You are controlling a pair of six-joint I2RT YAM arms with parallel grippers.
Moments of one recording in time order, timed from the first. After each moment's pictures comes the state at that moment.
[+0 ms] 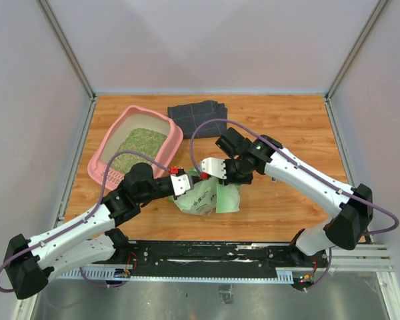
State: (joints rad) left arm -0.84 0.84 0.56 0.13 0.37 0.46; right arm 0.84 1.46 1.39 -1.16 -0.03 -0.81
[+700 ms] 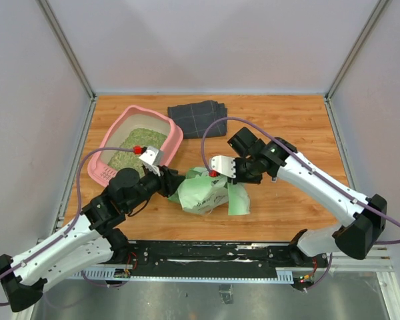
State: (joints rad) left arm -0.84 0.64 0.60 -0.15 -0.12 -0.30; right arm 0.79 1.38 1.33 -1.15 0.00 -0.81
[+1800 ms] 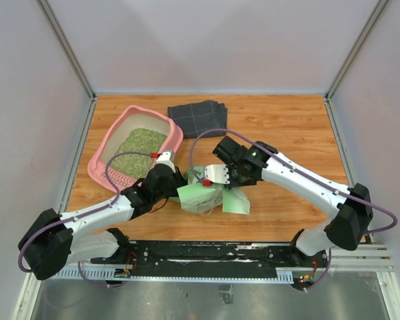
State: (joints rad) left arm -0.78 1.12 0.48 0.05 -0.19 -0.71; right arm 0.89 1.45 1.31 -1.16 0.19 -0.83
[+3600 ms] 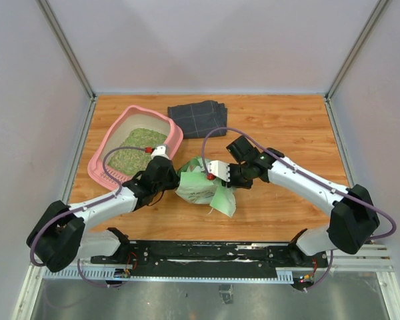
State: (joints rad) left arm -0.66 1.21 0.51 0.03 -0.22 -0.66; right arm 0.75 1.44 1.09 -0.82 -0.15 -0.84
